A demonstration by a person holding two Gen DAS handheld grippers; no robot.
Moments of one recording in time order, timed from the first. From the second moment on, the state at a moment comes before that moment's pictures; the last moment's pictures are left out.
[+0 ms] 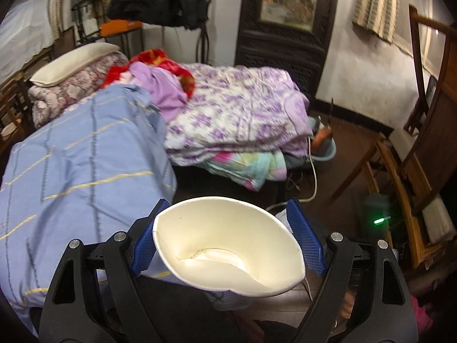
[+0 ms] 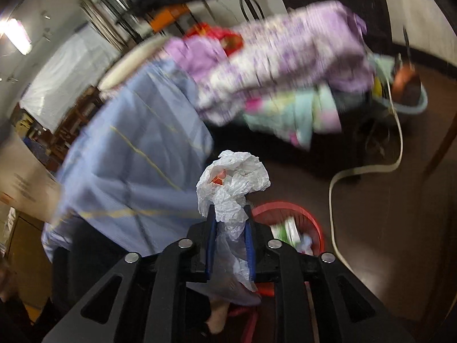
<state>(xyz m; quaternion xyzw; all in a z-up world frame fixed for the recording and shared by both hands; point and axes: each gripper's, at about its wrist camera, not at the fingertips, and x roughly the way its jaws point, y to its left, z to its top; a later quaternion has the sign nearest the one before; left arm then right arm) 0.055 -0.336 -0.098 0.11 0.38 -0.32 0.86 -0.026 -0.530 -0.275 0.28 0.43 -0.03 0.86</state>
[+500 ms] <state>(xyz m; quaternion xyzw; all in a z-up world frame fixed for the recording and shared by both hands) 0.067 -0.385 -0.158 0.14 0.44 -0.36 0.81 -0.051 -0.571 -0.283 0.36 0.38 -0.06 0.85</state>
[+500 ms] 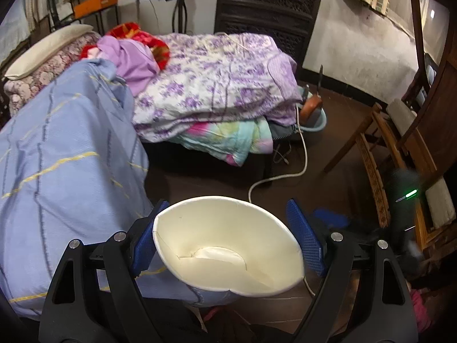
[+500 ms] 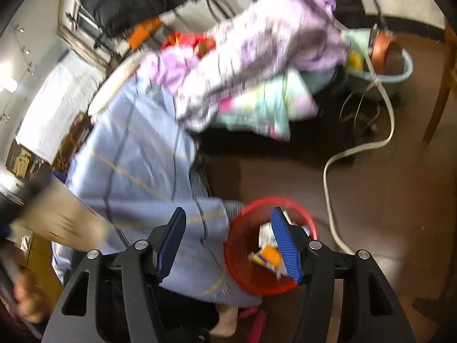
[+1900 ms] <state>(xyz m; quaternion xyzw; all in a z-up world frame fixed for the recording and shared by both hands) 0.036 -0.377 -0.177 0.22 0.43 -0.31 0.82 -0.079 -0.554 -0.196 0.23 0.41 -0.10 0.88</state>
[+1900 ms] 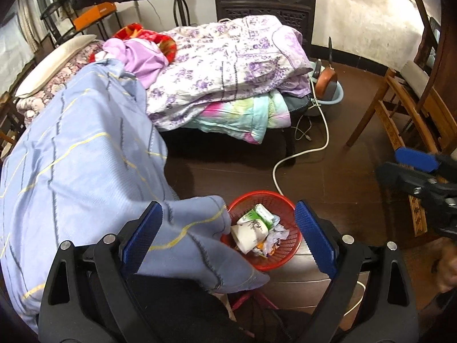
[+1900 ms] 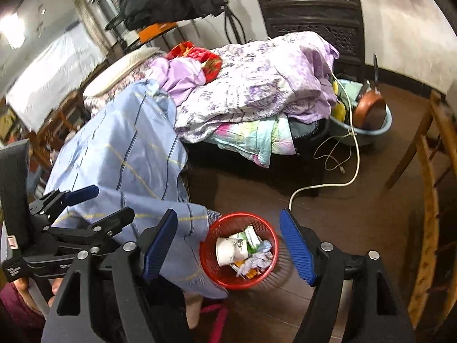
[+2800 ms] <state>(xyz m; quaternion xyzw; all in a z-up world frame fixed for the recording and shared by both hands) 0.015 -0.367 -0.232 0.26 0.44 -0.32 0.80 -0.106 -0.504 -0.255 0.18 0.52 -0.15 0.82</state>
